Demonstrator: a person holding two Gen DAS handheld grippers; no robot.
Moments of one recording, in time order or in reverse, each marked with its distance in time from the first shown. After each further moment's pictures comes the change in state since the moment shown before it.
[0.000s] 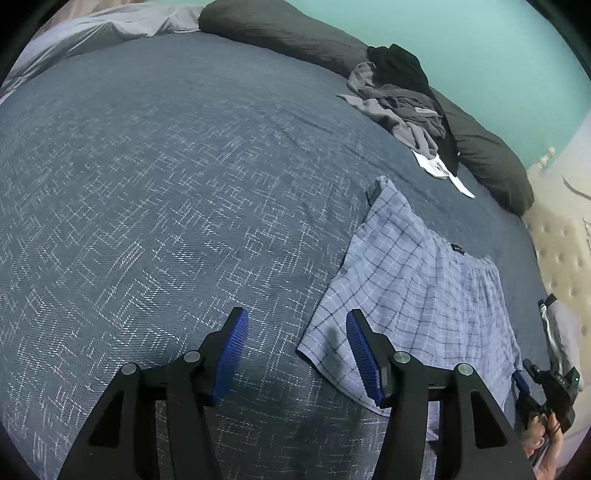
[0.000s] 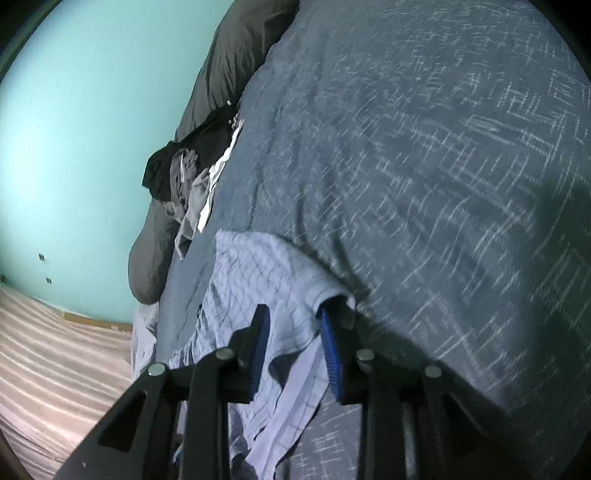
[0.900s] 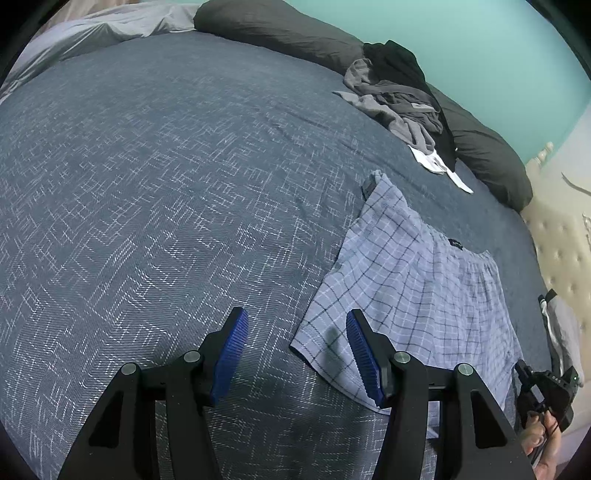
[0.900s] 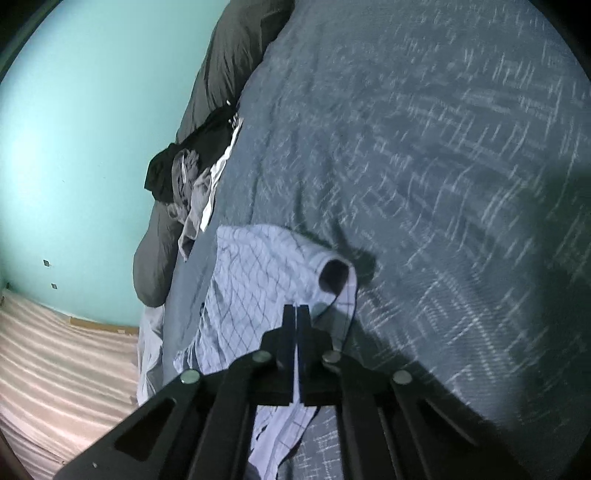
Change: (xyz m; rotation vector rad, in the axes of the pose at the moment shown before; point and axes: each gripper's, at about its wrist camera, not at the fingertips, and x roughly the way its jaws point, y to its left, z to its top) left arm 0.001 -0.005 -0.003 0.012 0.009 0.000; right arm 0.004 -0.006 -0.006 0.047 -0.029 0.031
